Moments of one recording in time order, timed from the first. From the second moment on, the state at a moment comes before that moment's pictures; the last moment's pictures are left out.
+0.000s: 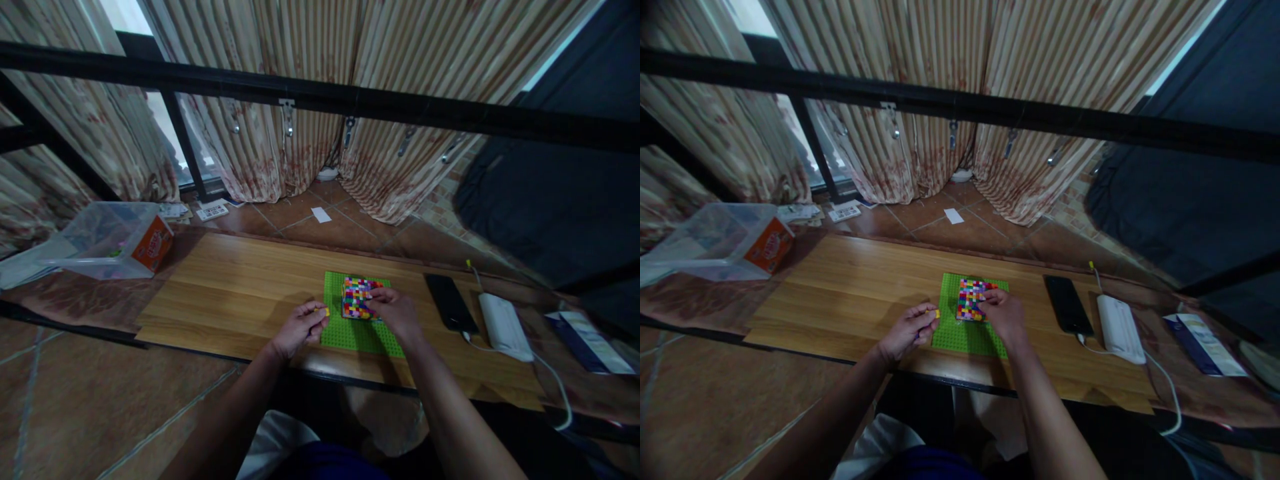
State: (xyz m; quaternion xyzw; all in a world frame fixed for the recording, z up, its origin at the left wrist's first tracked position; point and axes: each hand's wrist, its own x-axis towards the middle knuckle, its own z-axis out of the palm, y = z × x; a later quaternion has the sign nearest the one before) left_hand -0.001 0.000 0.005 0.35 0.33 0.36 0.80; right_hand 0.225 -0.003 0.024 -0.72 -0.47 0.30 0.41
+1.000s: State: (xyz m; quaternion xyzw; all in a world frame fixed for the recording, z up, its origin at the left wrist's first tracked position) left_hand -0.003 0.000 0.010 0.42 0.32 0.28 0.80; right_hand 0.157 -0.057 0.031 -0.58 -0.70 0.20 0.38
